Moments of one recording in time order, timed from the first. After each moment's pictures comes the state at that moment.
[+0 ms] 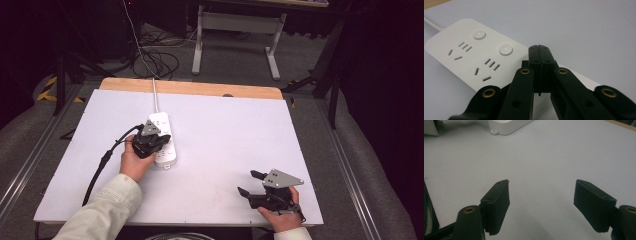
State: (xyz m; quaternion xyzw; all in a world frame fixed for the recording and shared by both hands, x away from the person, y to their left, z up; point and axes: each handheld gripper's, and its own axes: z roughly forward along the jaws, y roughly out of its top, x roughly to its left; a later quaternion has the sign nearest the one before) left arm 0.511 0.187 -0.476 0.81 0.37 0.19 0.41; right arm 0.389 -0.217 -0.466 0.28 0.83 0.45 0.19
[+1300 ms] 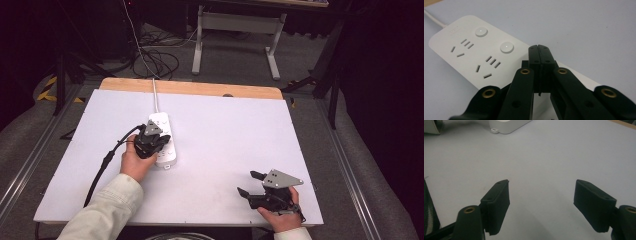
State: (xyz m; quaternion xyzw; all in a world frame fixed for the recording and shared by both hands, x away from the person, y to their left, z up) left arm 0.509 0.181 -0.472 0.81 0.39 0.21 0.38; right arm 0.388 -0.216 -0.467 0.28 0.83 0.45 0.18
